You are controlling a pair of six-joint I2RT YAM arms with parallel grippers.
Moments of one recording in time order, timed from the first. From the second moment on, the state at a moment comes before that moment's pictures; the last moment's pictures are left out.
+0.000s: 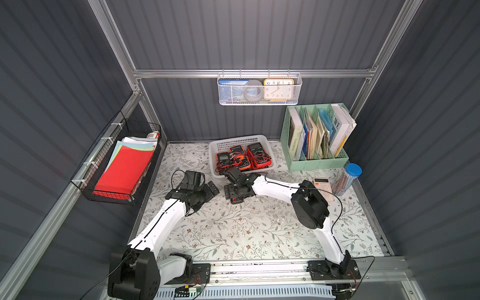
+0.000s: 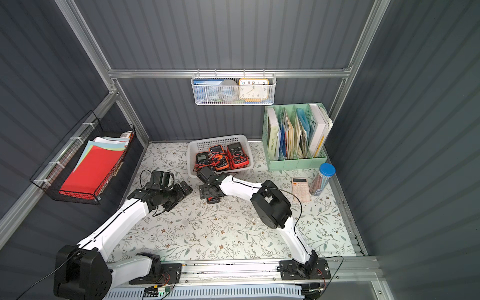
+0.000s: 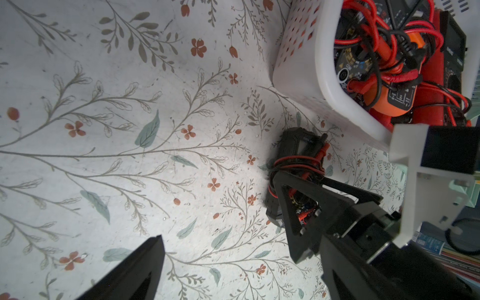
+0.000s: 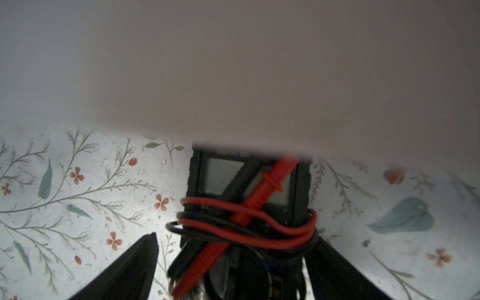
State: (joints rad) left arm -0.16 1.21 0.82 -0.59 0.15 -0.80; right arm 0.89 2.25 1.75 -0.57 0.11 0.63
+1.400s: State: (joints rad) left arm -0.16 1.21 0.86 -0.60 0.16 -0.75; right arm 0.89 1.97 1.53 -0.57 0.07 0.62
